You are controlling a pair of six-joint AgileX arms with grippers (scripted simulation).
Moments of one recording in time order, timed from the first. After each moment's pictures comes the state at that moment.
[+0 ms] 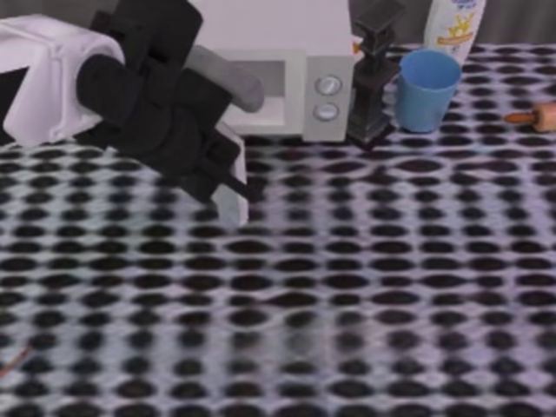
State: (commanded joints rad) left arm -0.48 1.69 1.23 -0.60 0.12 0.22; right arm 0.00 0.00 0.00 0.00 0.00 0.00
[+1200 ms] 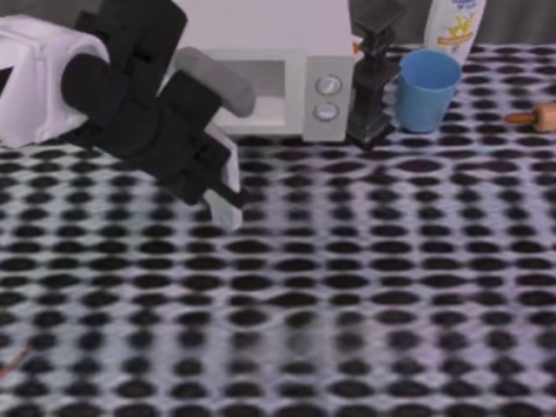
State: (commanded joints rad) left arm -0.45 1.67 1.21 -0.61 0.16 0.29; right arm 0.00 0.00 0.00 0.00 0.00 0.00
